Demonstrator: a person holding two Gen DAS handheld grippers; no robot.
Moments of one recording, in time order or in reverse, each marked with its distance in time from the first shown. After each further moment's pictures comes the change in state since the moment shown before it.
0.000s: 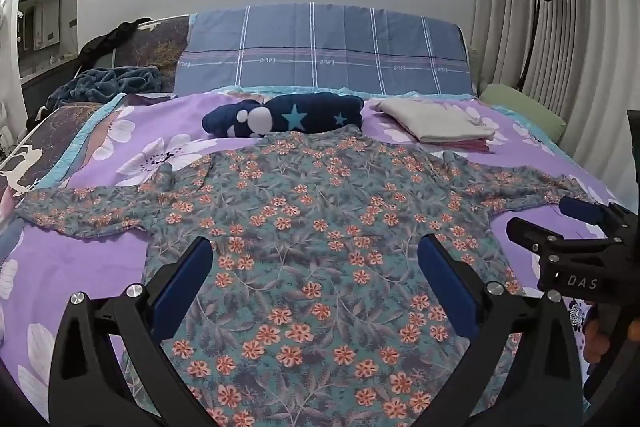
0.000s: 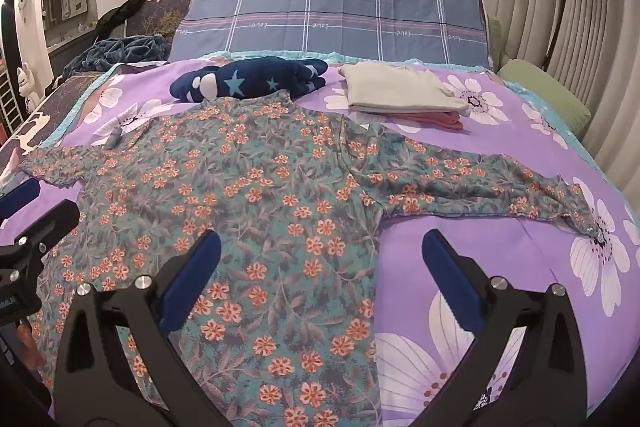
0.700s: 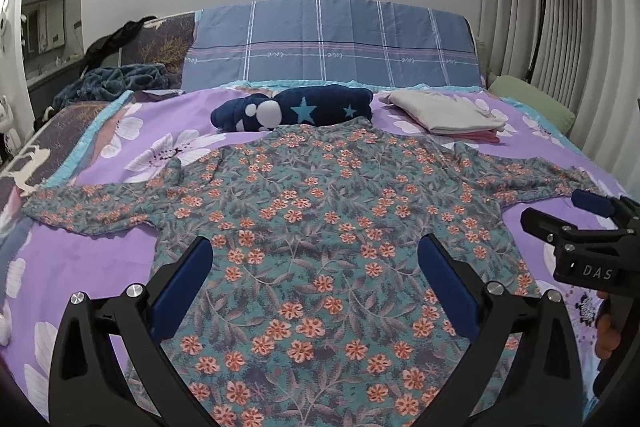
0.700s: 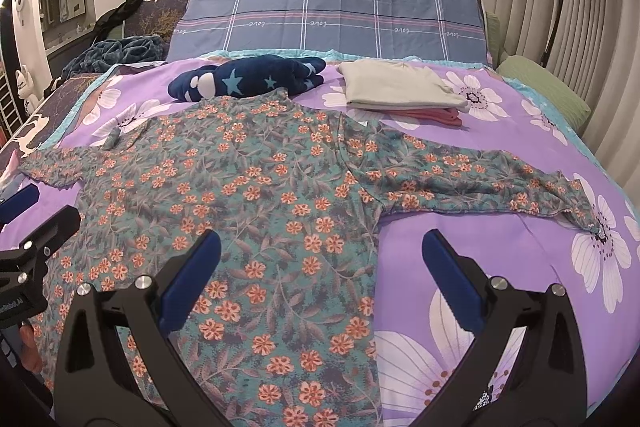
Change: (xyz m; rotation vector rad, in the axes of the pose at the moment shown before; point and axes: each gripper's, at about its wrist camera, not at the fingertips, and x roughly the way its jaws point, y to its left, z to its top) left arm 0.003 0.002 -0.004 0.019 0.023 0.040; right arm 0.005 0.000 -0.005 0.013 0.002 -0.006
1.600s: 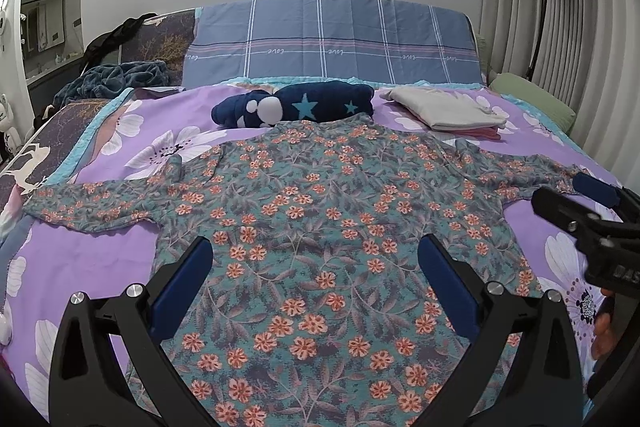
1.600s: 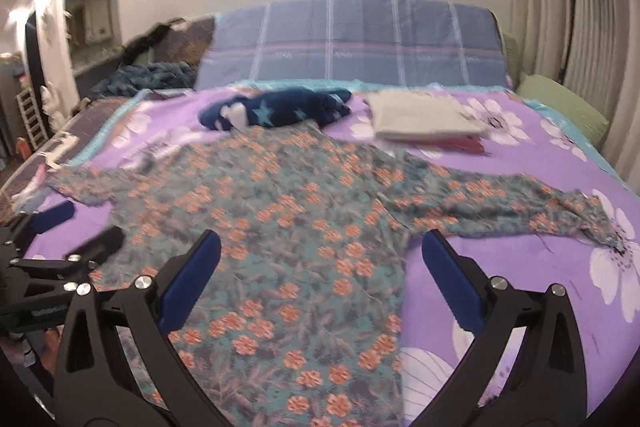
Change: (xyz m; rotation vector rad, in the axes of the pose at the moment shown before) left arm 0.000 0.002 -0.002 -0.008 0.011 -0.010; right arm -0.026 0.005 -0.002 0.016 -0.182 0.169
